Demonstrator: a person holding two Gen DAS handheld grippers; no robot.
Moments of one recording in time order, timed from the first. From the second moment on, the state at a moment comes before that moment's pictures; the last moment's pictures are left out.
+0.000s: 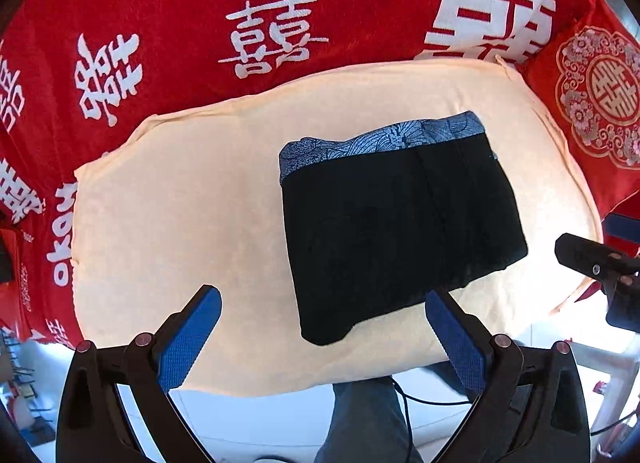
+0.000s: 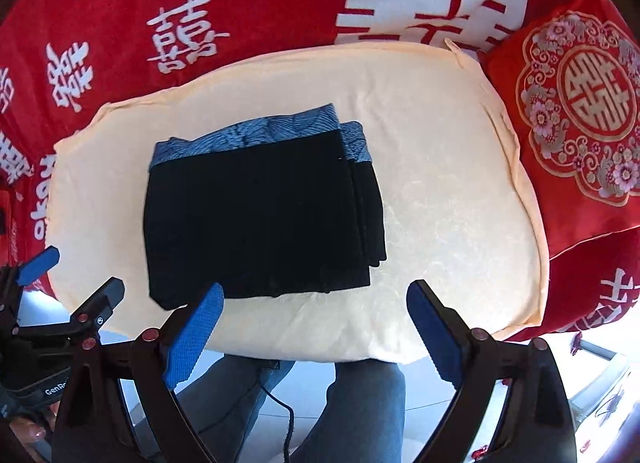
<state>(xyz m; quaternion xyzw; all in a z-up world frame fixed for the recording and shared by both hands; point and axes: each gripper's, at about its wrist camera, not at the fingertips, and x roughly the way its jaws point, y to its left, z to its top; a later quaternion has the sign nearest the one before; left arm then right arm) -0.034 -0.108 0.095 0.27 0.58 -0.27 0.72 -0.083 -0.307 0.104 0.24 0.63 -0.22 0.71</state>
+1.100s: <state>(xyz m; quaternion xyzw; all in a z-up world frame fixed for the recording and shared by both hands) -0.075 -0.100 0.130 0.25 0.58 -0.20 0.74 -0.105 -0.294 0.126 0.20 0.64 -0.18 0.72</state>
